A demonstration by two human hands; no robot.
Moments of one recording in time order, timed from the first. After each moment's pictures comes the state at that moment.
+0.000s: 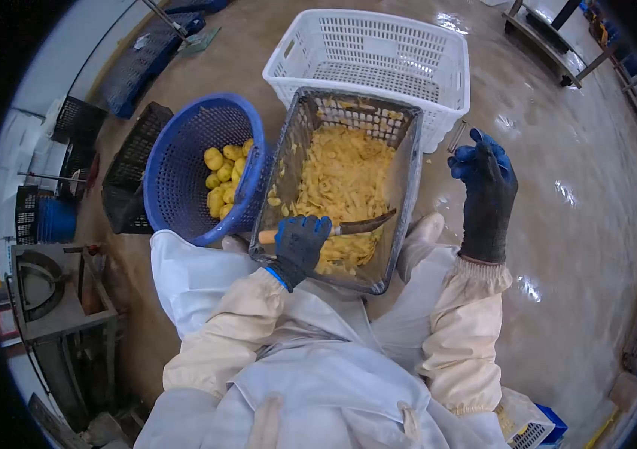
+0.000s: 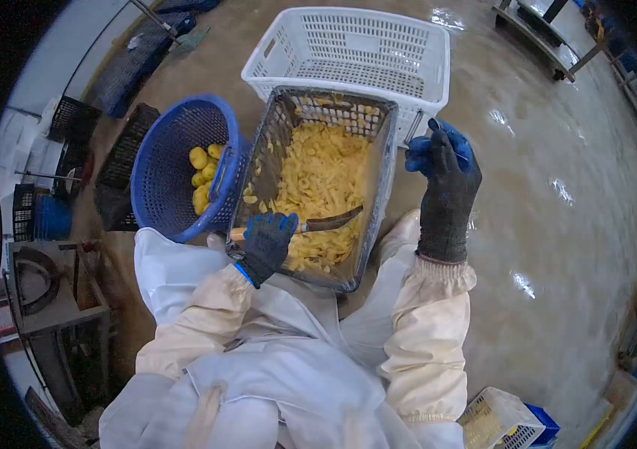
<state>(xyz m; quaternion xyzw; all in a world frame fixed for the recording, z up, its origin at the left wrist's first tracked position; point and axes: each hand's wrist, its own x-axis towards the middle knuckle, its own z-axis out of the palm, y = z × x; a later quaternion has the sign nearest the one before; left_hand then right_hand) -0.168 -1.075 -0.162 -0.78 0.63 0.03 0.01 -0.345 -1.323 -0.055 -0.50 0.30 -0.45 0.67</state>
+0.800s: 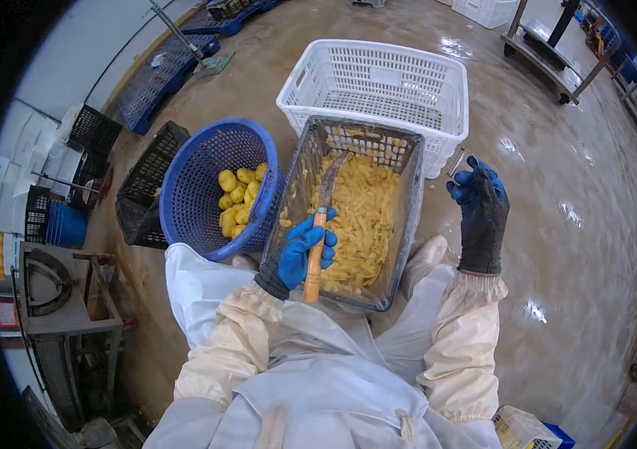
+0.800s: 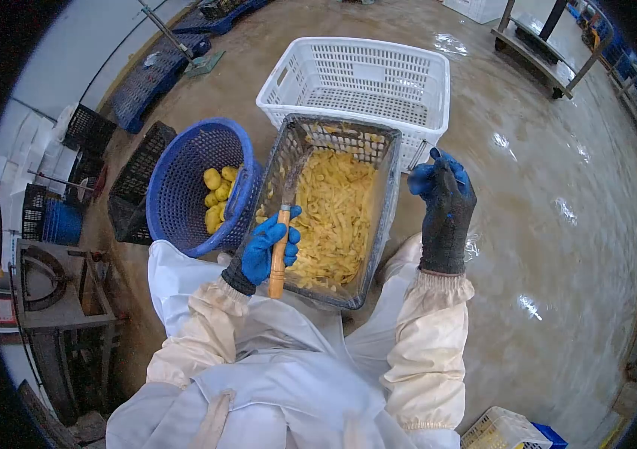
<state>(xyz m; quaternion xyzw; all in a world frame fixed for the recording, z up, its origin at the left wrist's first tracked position) -0.151 -1.082 -0.108 -0.41 0.11 0.63 -0.65 -0.354 -1.326 -0.063 -0.43 0.27 -0.48 0.71</state>
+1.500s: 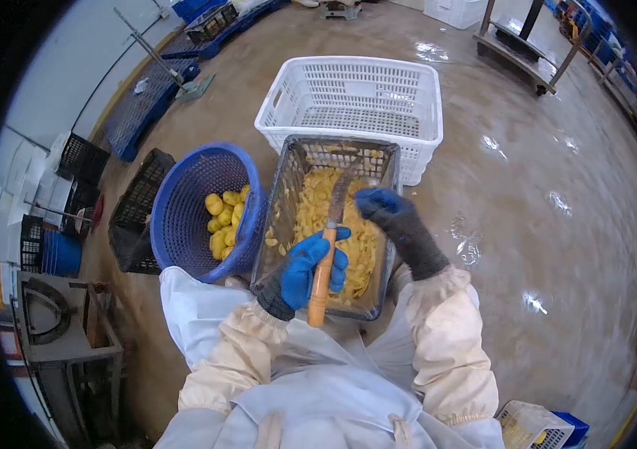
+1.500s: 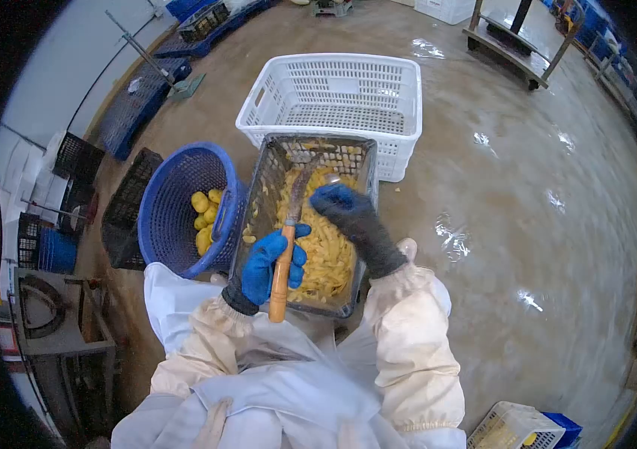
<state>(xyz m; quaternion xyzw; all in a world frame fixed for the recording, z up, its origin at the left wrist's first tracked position) -0.185 -1.111 -0.067 -0.38 0.13 0.68 -0.61 -0.309 -1.284 -0.073 -0.56 0.25 -0.24 0.75</state>
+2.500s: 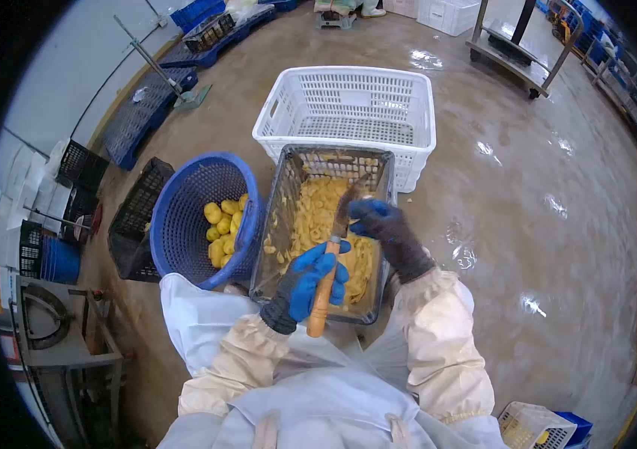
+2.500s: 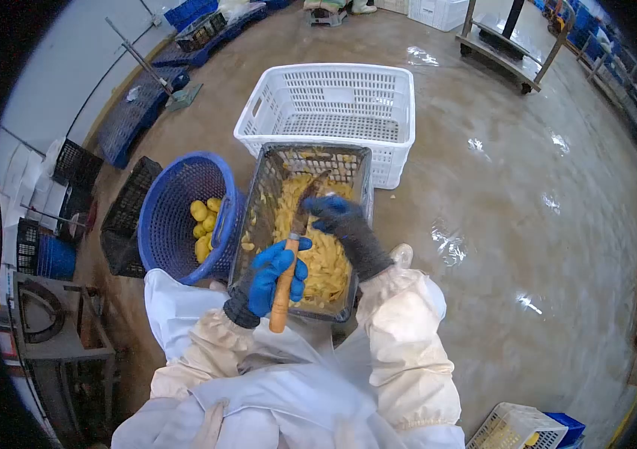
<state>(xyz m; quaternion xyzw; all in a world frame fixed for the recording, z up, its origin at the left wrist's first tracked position) -0.209 -1.107 -0.049 -0.49 0.15 0.63 -0.58 -0.306 -1.278 -0.077 -0.48 0.29 -0.22 0.80</state>
